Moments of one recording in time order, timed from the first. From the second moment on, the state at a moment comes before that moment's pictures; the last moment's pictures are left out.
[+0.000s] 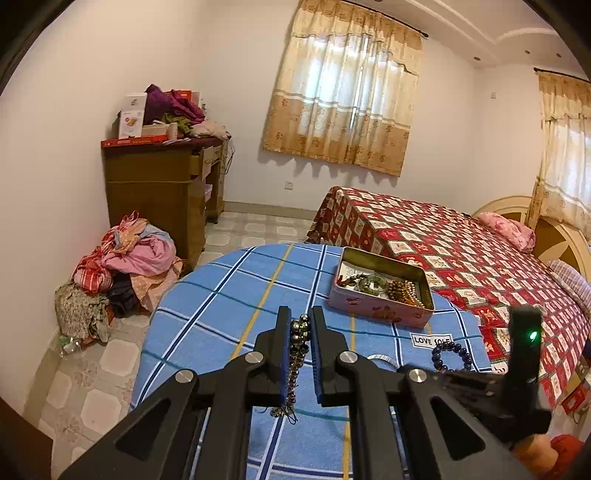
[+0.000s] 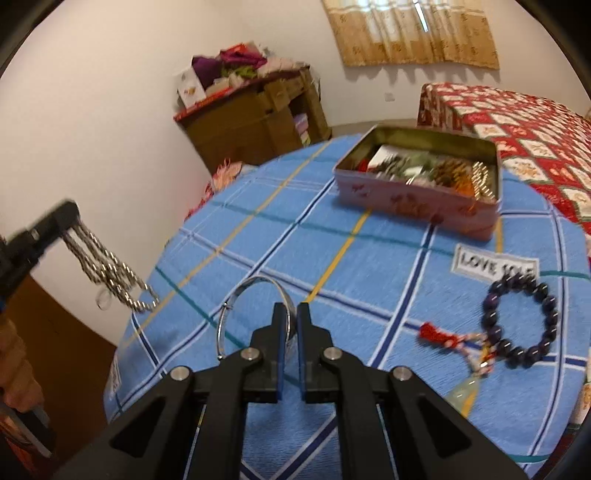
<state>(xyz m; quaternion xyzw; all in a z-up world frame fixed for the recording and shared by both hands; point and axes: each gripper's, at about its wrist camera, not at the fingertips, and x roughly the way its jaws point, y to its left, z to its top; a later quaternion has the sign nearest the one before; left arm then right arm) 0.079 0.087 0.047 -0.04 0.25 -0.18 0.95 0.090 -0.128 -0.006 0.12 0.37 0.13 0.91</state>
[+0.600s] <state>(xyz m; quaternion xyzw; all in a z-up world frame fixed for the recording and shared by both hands) 0.179 -0.036 0.078 -0.02 0.23 -0.31 0.92 0.166 -0.257 0.053 0.18 0.28 0.01 0.94</state>
